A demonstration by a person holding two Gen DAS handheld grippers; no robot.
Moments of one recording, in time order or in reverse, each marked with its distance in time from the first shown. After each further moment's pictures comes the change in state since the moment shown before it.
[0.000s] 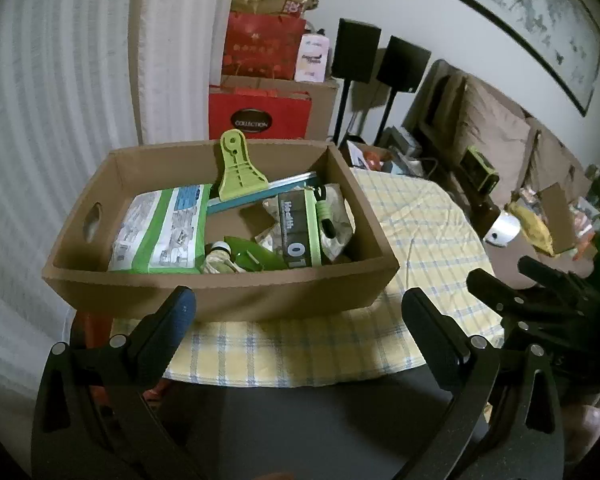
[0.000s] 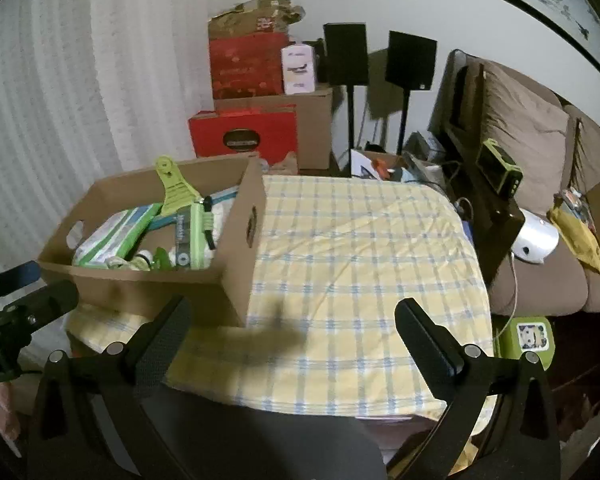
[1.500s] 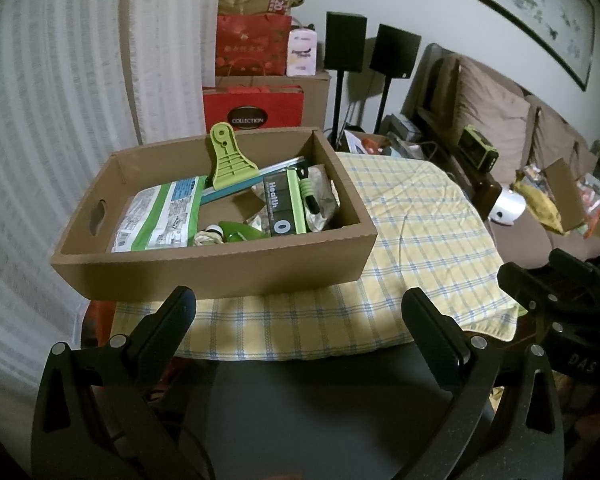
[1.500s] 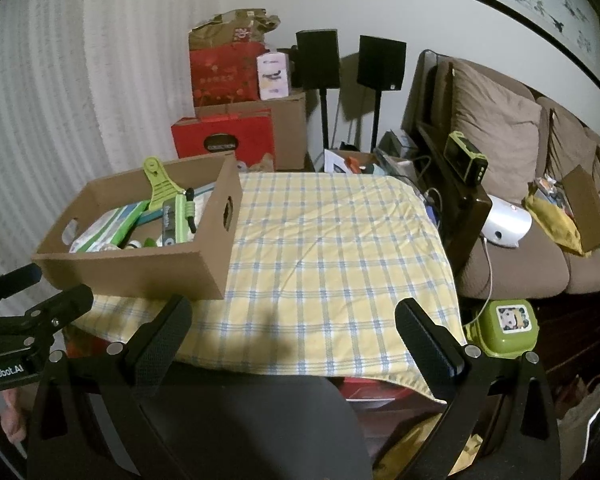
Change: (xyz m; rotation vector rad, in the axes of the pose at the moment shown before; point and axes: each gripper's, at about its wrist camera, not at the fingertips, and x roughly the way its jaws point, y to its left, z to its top) left arm -0.017 -0.033 -0.025 0.062 0.003 0.055; right arm -0.047 -0.014 -0.030 0.038 -0.024 -0.060
